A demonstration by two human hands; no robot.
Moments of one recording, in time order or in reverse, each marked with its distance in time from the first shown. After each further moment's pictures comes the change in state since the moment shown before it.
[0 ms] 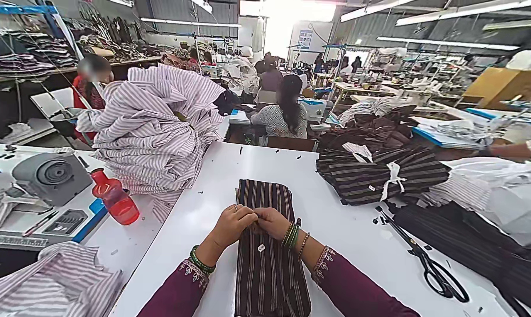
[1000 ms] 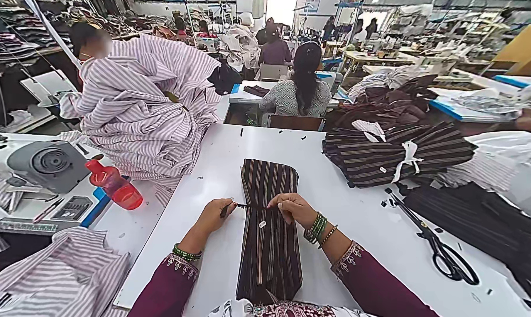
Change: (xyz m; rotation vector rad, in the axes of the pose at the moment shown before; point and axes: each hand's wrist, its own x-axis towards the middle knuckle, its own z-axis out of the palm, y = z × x) left_hand -0.041 -0.026 -0.030 -0.341 -0.699 -0.890; right_hand -0.038 0.022 -0.031 0.303 0.173 0.007
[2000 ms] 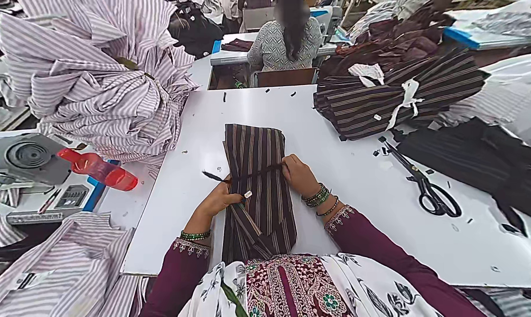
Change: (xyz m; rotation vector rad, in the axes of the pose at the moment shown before) left_hand -0.013 0.063 0.039 -0.807 -0.184 -0.274; right_hand -0.026 0.065 -0.023 -0.872 0.384 -0.115
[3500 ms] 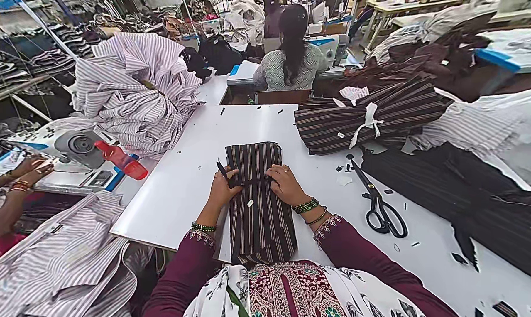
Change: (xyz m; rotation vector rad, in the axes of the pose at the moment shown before) left_hand 0.045 -0.008 0.119 0.817 0.573 0.272; right_hand -0.043 0.079 -0.058 0.234 -0.023 -0.311
